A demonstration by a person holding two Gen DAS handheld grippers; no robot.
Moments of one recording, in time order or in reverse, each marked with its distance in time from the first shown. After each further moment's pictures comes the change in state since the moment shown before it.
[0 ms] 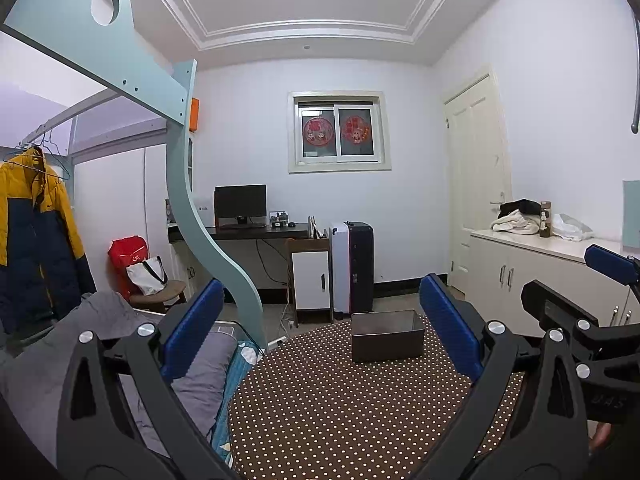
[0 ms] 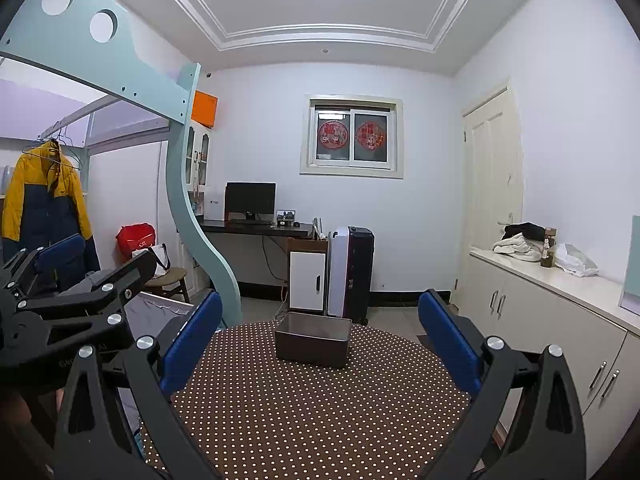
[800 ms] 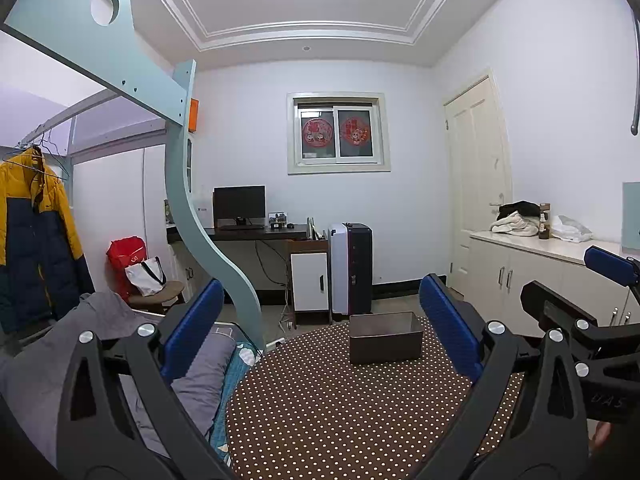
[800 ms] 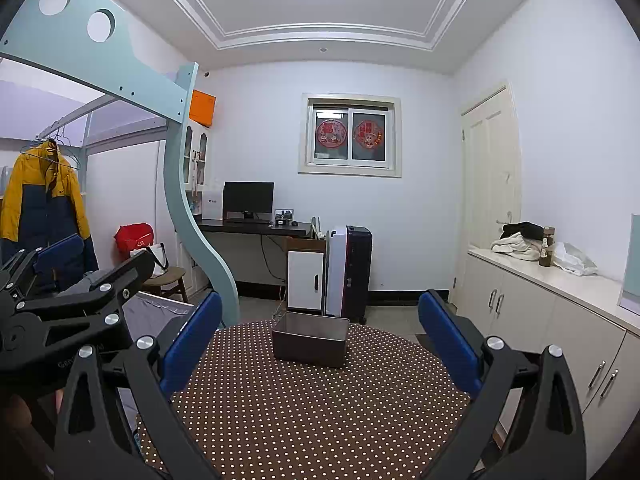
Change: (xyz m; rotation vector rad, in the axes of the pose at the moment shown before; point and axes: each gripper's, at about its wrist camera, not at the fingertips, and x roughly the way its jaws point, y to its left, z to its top) left arm 0.001 0.002 0.002 0.000 -0.001 -0.005; right arm -0.001 -0.002 0.001 0.001 0.002 -0.006
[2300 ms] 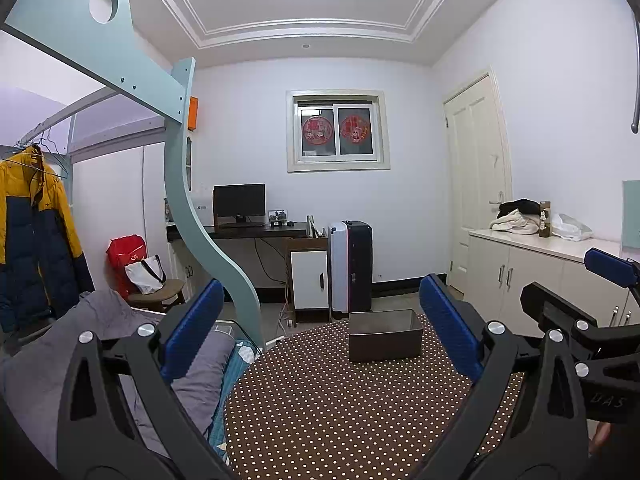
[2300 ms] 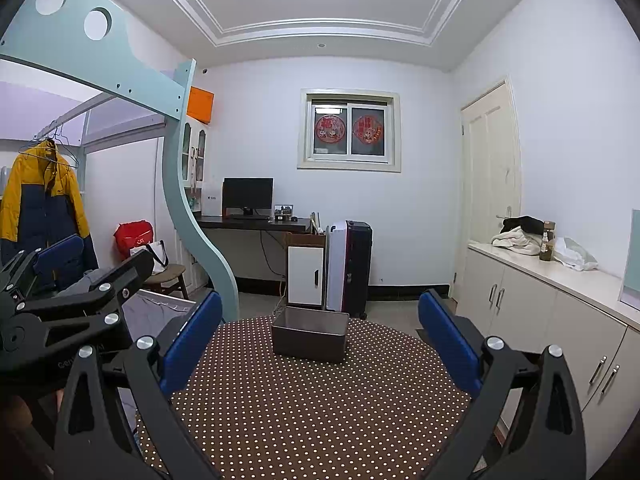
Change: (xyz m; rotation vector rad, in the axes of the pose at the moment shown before) left arm 0.001 -0.002 -0.001 0.000 0.005 -0.001; right arm 0.000 0.006 0.003 0.008 0.018 -0.005
